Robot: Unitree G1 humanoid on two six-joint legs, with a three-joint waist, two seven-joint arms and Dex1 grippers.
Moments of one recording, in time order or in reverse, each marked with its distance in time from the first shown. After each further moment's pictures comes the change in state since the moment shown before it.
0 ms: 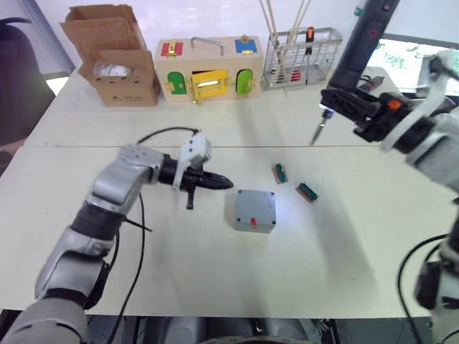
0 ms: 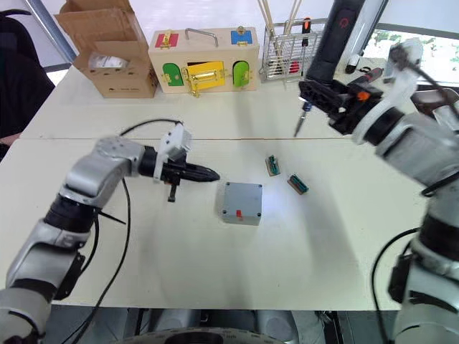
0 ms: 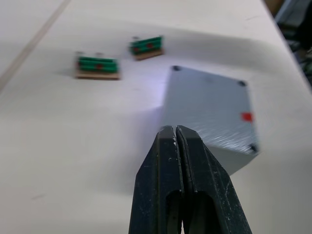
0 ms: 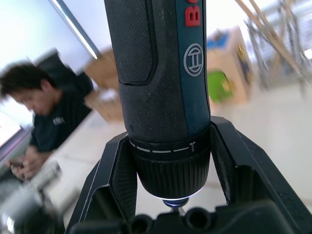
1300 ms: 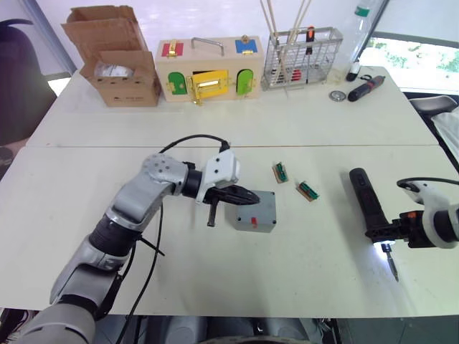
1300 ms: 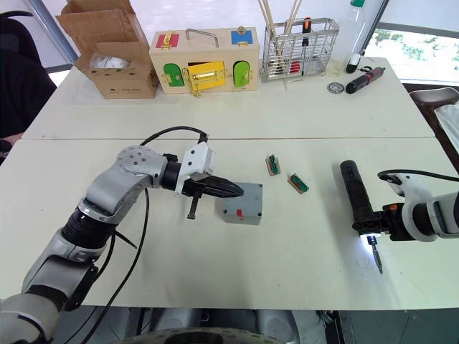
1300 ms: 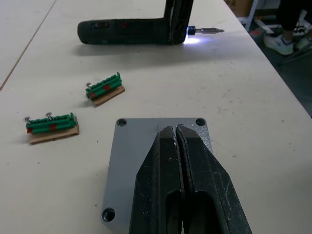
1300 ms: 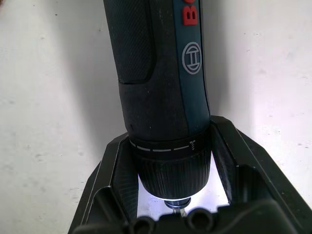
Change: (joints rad) left arm 0.127 -0.091 -0.086 -0.262 0.045 -0.033 0.098; right arm 0.410 -0.320 0.195 0.138 -0.413 0.458 0.402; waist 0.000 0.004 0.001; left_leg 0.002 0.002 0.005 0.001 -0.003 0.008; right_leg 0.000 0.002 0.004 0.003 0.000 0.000
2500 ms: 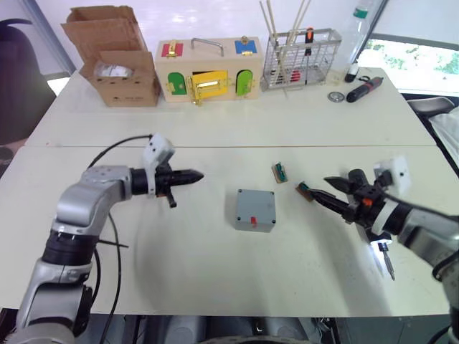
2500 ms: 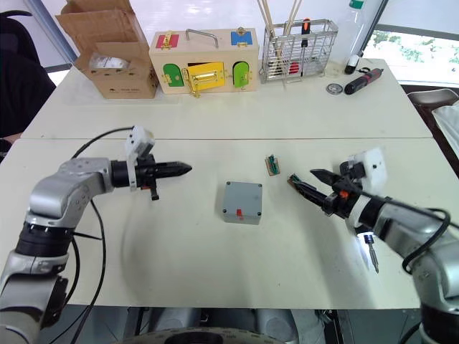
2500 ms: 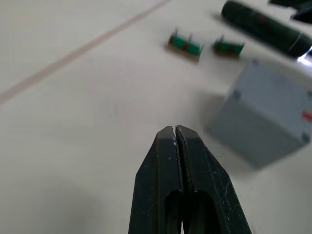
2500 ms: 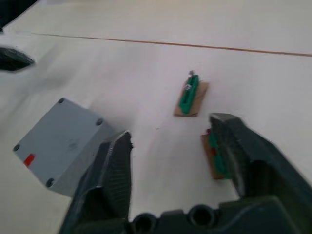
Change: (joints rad) left arm 0.214 0.164 0.307 0.032 -0.166 0.281 0.185; right arm 0.305 0.515 -0.108 -0.524 -0.312 -0.827 0.150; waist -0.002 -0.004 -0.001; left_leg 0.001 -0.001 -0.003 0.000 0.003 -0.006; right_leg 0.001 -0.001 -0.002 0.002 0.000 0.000
